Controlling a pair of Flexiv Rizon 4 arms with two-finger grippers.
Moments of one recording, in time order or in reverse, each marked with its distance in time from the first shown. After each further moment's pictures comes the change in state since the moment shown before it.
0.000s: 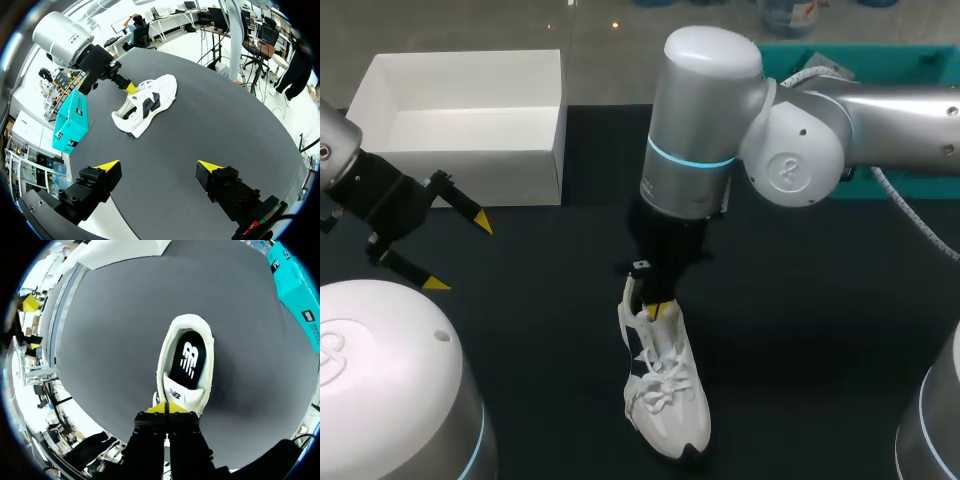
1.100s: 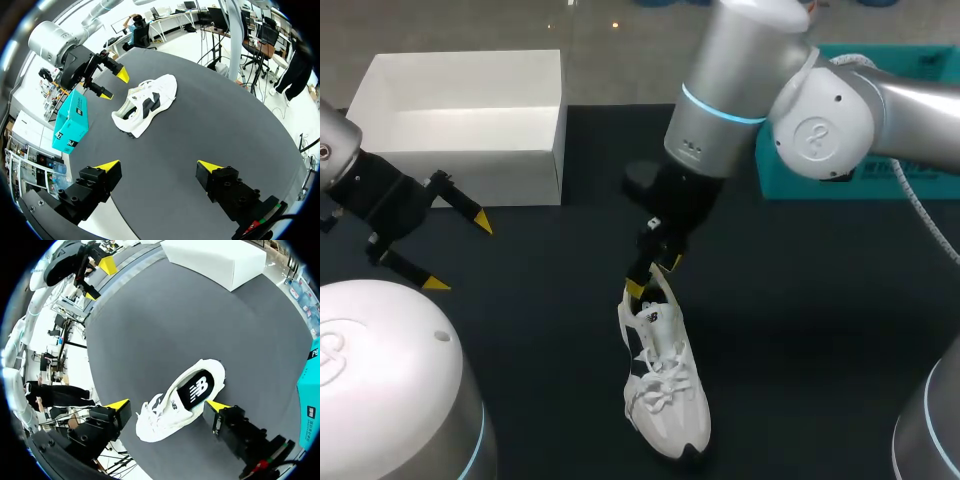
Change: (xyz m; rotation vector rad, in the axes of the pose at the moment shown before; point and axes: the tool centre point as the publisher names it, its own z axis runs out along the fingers) left arm 0.000 0.000 0.000 0.000 0.000 0.000; right arm -0.005 0.024 -0.039 -0.065 0.142 -0.566
